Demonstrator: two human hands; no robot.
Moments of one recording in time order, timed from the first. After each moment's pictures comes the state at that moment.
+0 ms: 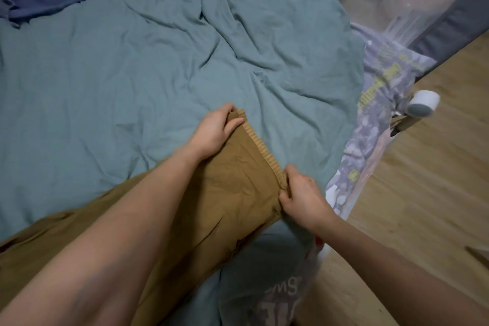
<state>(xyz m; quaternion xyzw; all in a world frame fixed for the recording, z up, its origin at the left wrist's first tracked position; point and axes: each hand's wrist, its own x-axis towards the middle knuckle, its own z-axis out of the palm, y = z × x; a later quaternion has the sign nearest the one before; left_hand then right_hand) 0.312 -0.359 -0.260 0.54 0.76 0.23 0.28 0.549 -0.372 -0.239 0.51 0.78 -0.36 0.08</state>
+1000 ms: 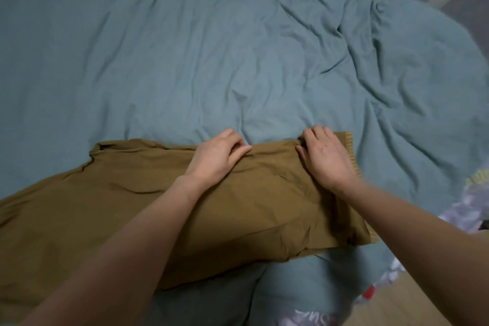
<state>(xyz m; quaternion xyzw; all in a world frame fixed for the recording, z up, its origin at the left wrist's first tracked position) 0.254 -0.541 -0.264 0.43 0.86 0.24 0.16 0.400 -0.339 -0.260 0.19 0.98 -0.07 0.02</state>
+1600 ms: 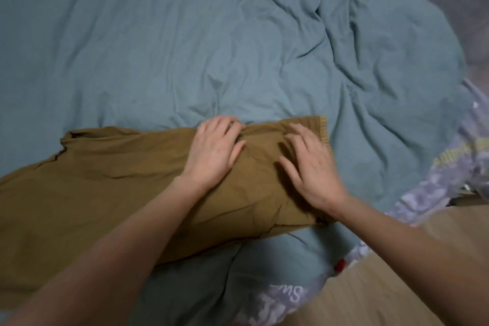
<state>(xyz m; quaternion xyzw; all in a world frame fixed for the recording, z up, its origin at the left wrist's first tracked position) 0.301 -0.518 -0.253 0.51 0.85 0.16 -0.04 0.465 -0.359 -0.245 0.18 0.96 -0.19 -0.04</state>
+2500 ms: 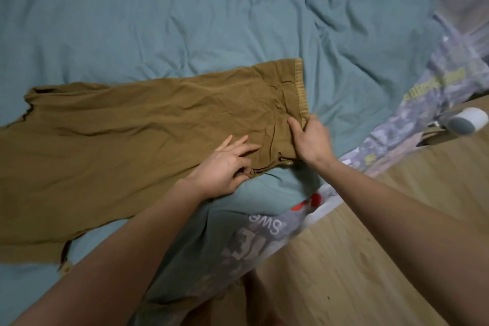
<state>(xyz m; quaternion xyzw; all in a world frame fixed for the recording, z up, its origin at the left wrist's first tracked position) 0.417 -0.550 -0.282 0.61 0.72 0.14 0.29 0.527 -0.363 -0.266 0.51 0.79 -0.34 0.04</state>
